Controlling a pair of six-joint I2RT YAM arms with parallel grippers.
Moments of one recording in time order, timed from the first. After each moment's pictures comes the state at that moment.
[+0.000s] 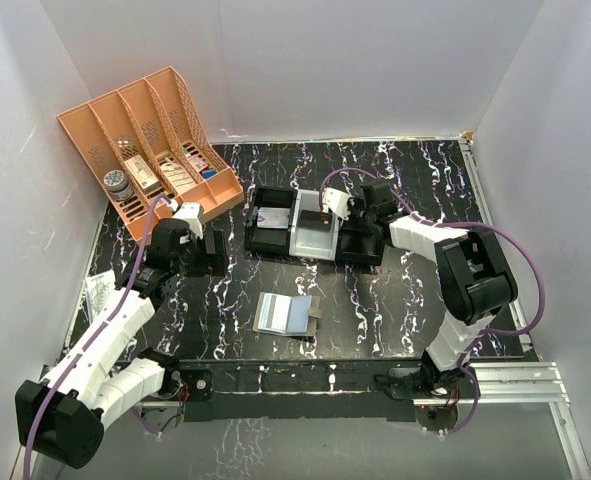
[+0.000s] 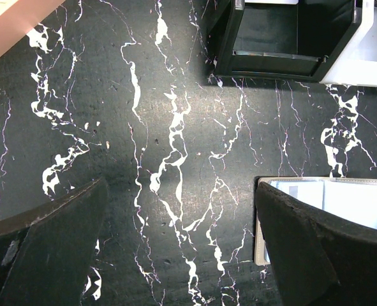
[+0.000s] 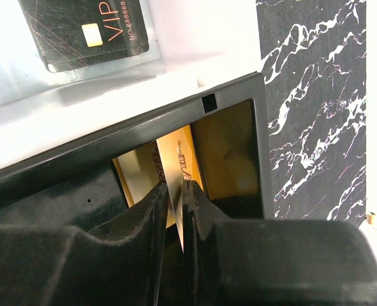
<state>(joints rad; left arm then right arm) -0.34 0.93 0.72 -0.52 -0.03 -0.25 0.33 1.74 1.00 0.00 -0.08 -0.95</state>
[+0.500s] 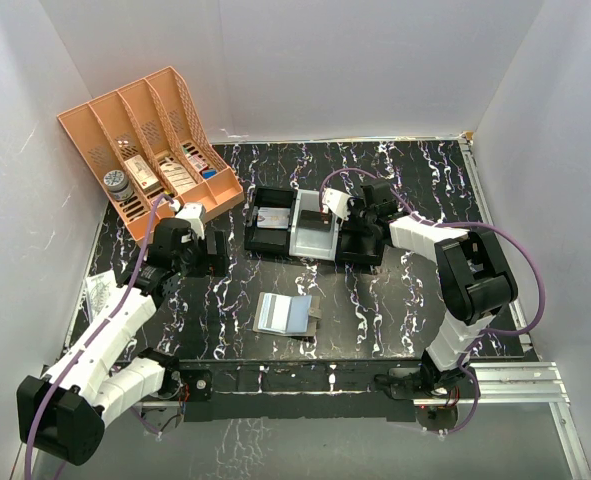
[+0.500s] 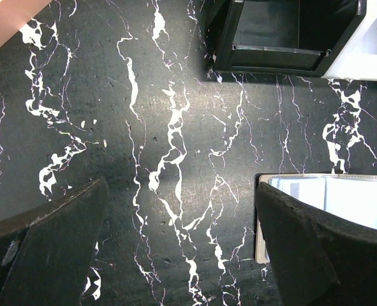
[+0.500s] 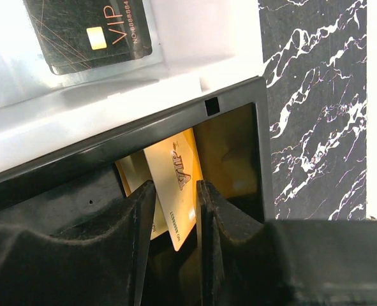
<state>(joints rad) -0.34 0.95 0.72 -0.52 -0.02 -0.25 0.32 1.74 1.00 0.00 -0.10 -0.96</state>
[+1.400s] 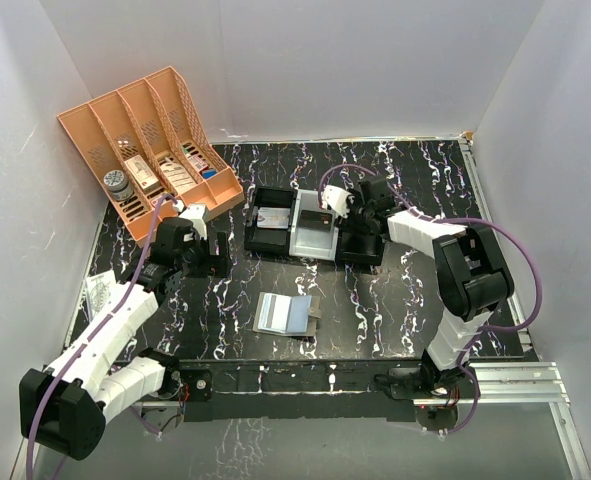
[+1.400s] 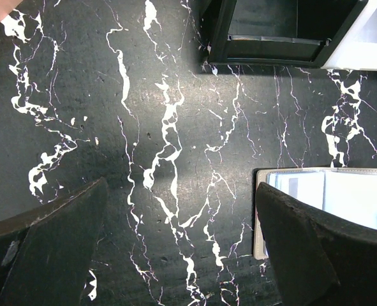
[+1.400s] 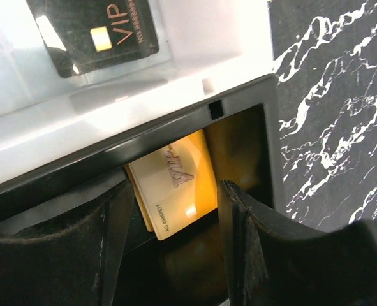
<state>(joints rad) -0.34 0.97 0.72 -0.52 0.01 -0.24 0.32 1.77 1.05 -0.08 -0.11 -0.91</state>
